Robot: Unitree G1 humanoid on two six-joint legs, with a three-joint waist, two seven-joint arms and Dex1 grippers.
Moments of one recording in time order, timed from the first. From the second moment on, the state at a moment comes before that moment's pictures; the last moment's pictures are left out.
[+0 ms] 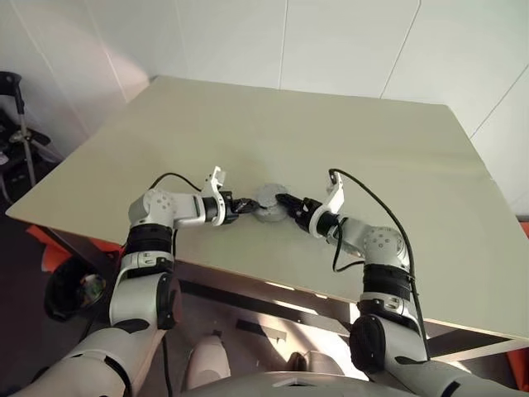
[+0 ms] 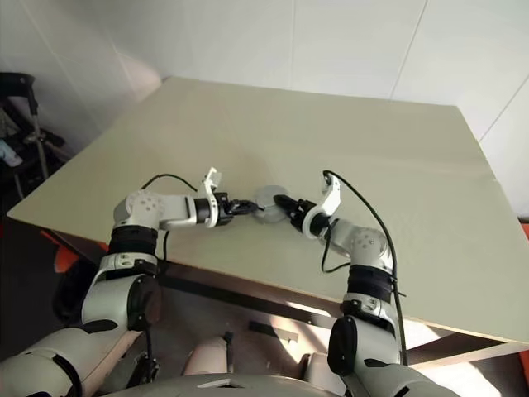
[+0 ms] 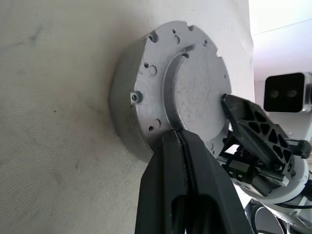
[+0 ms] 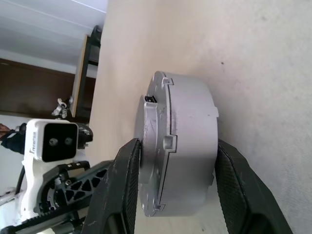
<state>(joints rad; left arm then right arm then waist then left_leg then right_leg) -0.78 0.13 0.36 0.54 -0.65 1.34 -0.34 -0.55 0.03 -0.47 0.26 0.75 1.12 0.18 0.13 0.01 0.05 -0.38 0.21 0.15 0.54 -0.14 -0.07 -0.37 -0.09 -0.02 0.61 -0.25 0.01</state>
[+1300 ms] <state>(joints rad) -0.78 0.11 0.37 0.53 -0.64 1.33 -0.34 -0.58 0.07 -0.57 0.30 0.81 1.10 0.14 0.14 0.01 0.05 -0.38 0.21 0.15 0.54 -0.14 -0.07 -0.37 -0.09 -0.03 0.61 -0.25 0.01</state>
